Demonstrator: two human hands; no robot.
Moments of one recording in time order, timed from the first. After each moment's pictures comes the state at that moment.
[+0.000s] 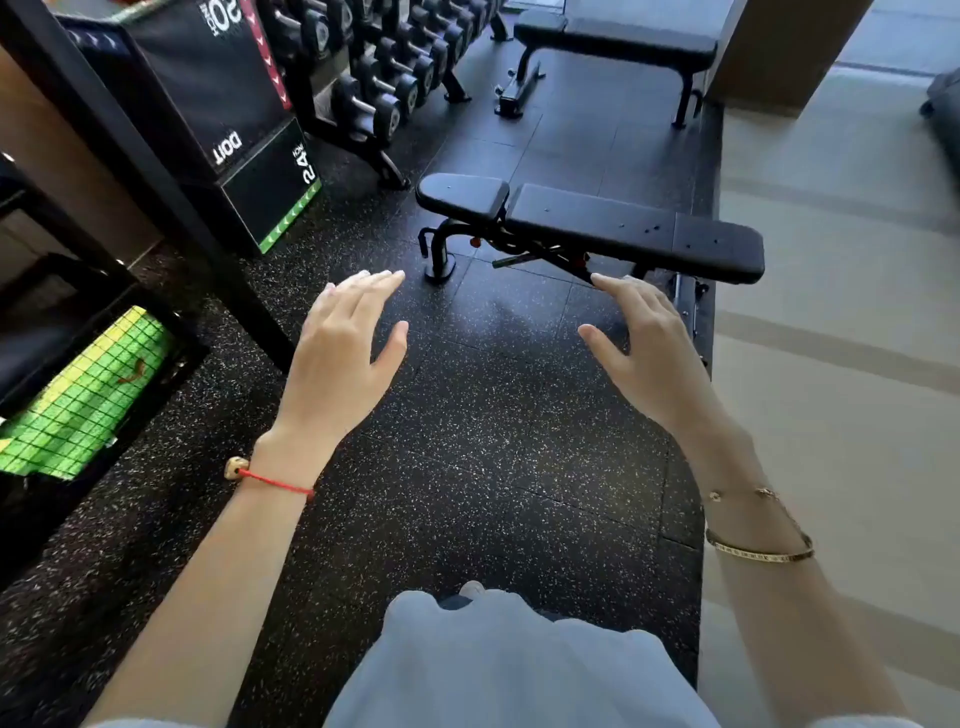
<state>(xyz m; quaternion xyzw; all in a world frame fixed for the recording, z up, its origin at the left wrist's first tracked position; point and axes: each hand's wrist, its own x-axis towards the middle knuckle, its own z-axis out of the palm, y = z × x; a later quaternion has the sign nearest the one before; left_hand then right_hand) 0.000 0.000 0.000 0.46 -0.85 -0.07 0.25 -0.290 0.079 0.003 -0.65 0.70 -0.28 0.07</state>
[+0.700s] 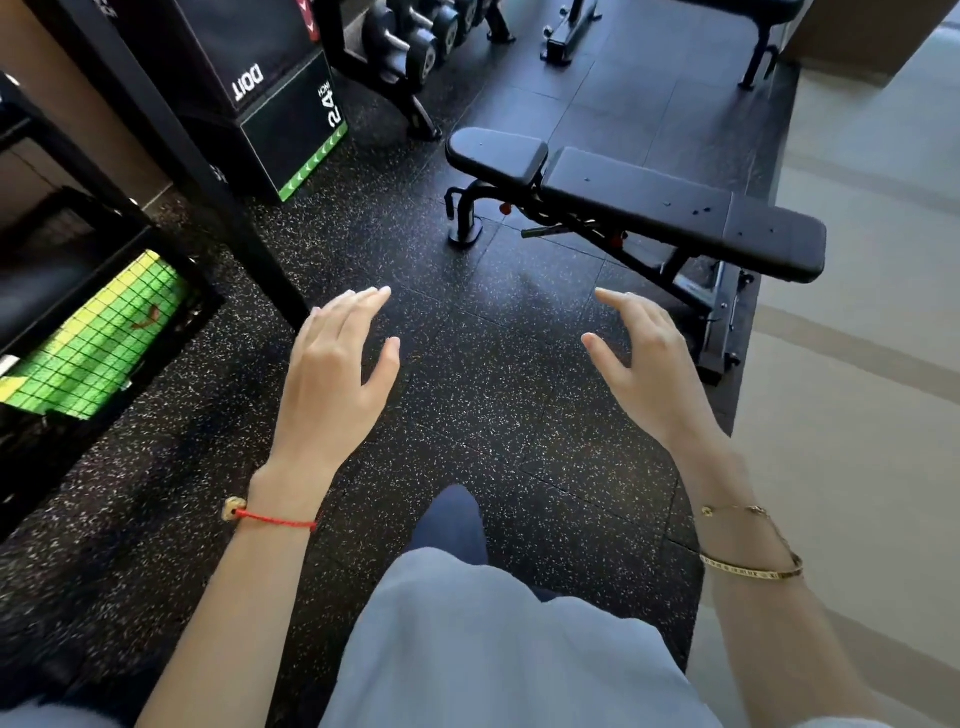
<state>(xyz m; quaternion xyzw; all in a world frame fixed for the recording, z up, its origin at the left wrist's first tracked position) 0.000 -0.024 -0.034 0.56 -0.78 -0.13 0.25 -0.295 0.013 -0.039 -0.65 0.70 -0.27 0.13</state>
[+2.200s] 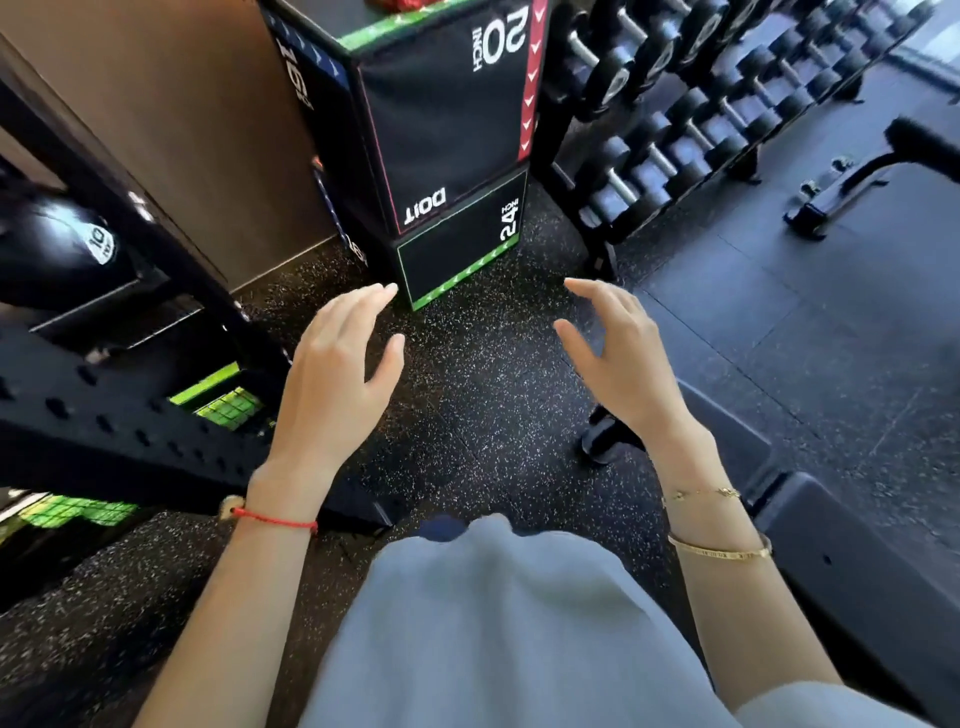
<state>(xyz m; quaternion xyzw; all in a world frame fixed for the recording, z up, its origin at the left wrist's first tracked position) 0.168 -0.830 -0.037 0.71 -0.64 -0.05 0.29 -0.088 -0.929 -0.038 -0.80 0.51 -0.25 0.20</state>
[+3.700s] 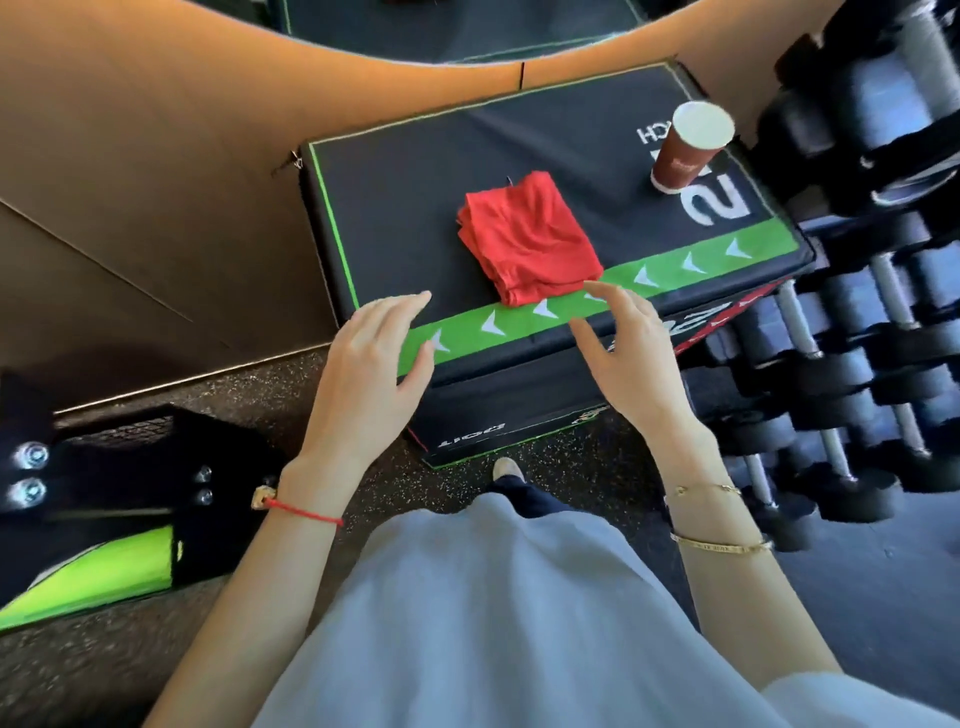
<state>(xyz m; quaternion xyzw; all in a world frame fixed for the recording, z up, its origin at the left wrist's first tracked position) 0.435 -1.544 -0.070 0.81 -0.51 -0.04 0.28 0.248 -1.724 -0.073 -0.86 0.40 -0.18 0.27</state>
